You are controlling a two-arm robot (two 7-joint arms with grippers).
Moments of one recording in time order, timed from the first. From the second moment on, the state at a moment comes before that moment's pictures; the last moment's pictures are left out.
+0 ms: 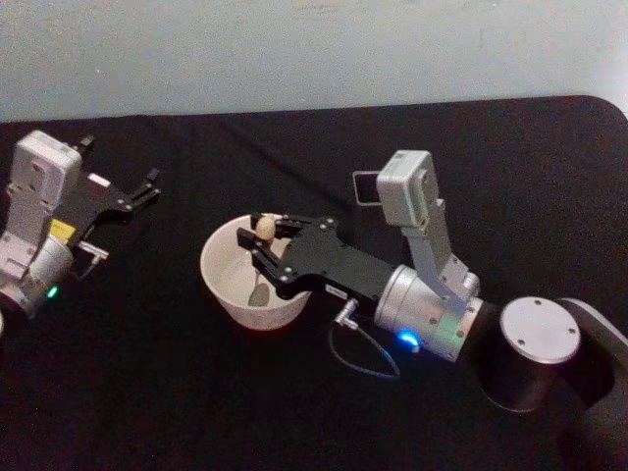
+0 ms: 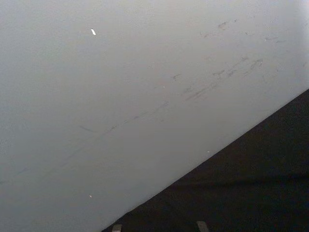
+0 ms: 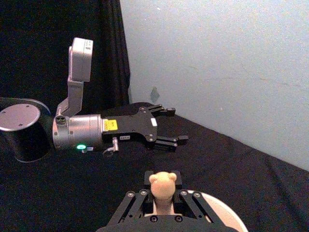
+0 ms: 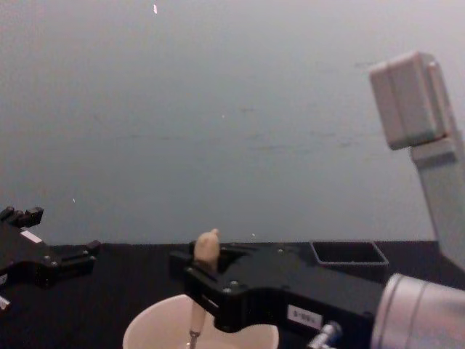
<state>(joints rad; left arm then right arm) -0.20 0.60 0.45 -1.41 -0.25 -0.12 0.03 0.15 0.31 -0.54 -1.61 0.34 0.02 0.46</state>
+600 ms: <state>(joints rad) -0.20 0.60 0.45 -1.41 -0.25 -0.12 0.03 0.23 0.22 -0.55 -1.49 0.27 -0.04 0.40</state>
